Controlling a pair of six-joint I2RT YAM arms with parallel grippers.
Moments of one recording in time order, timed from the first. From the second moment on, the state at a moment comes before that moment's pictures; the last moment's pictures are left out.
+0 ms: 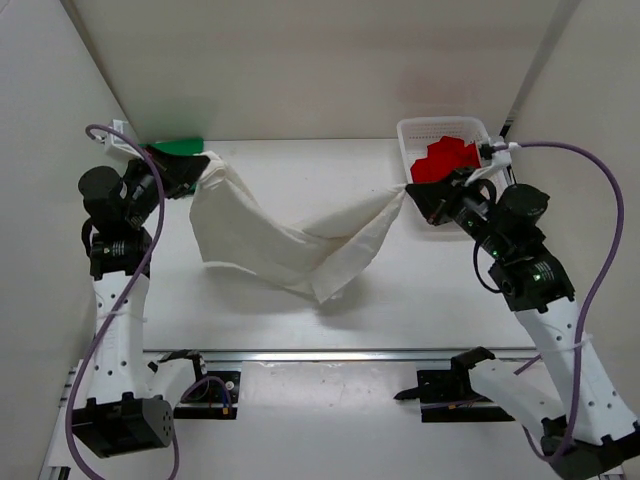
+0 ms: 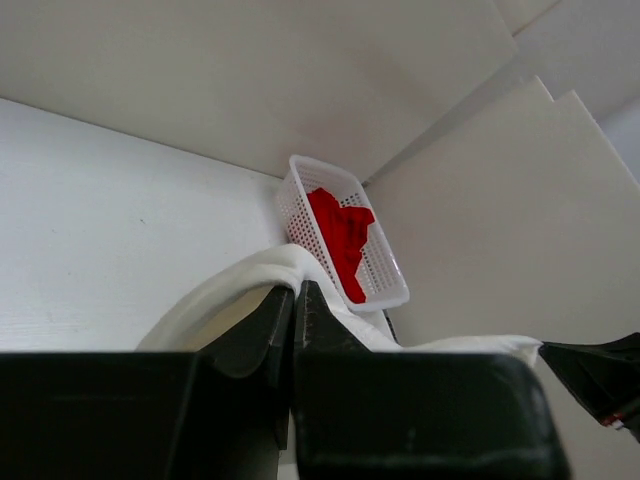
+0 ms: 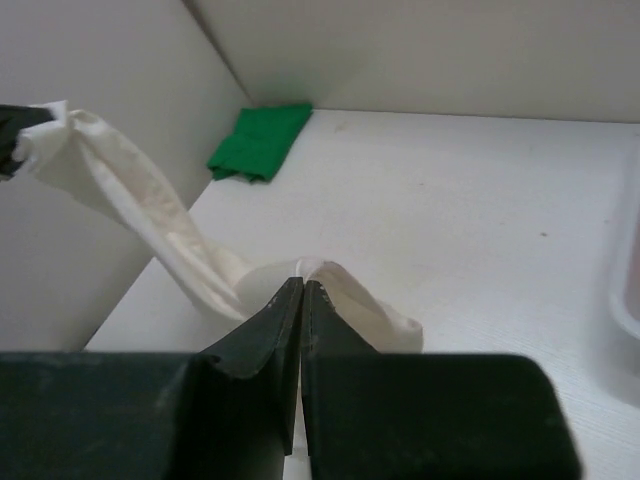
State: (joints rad) left arm 0.16 0.98 1.11 -0.09 0.58 -0.78; right arm 0.43 0.90 1.20 -0.33 -0.19 0.40
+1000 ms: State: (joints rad) left arm -0.01 1.56 1.22 -0.23 0.16 -0.59; right arm 0.38 1.37 1.05 -0.09 -0.18 0.47
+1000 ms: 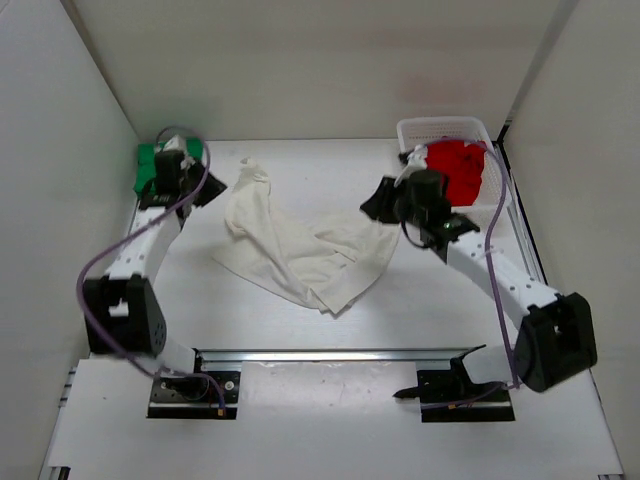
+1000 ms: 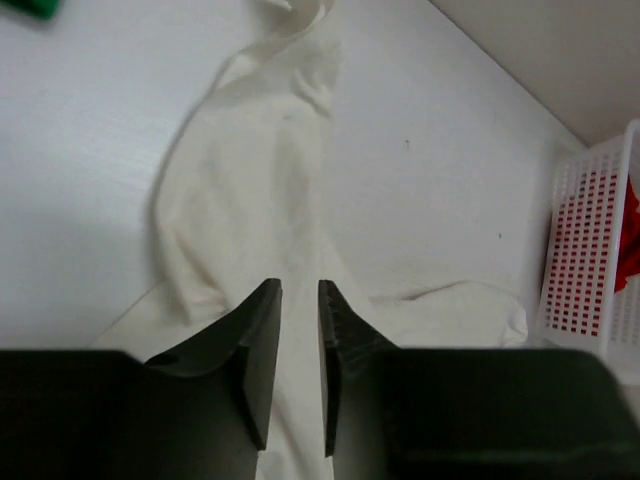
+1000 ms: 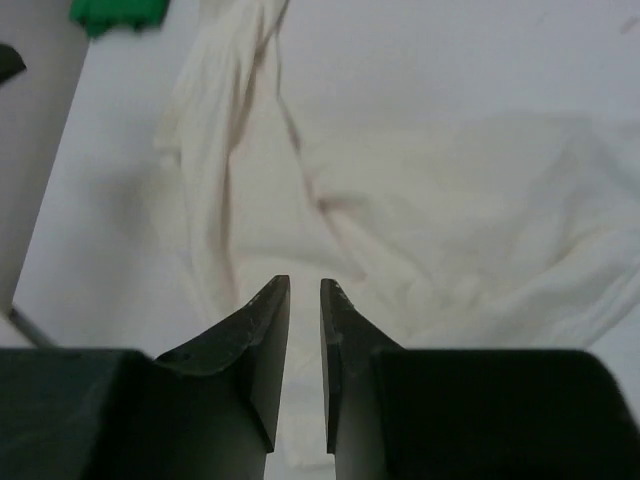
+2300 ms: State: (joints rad) left arm 0.10 1.55 0.67 0.03 0.01 -0.75; right arm 0.70 1.10 0.48 0.08 -0.22 0.55
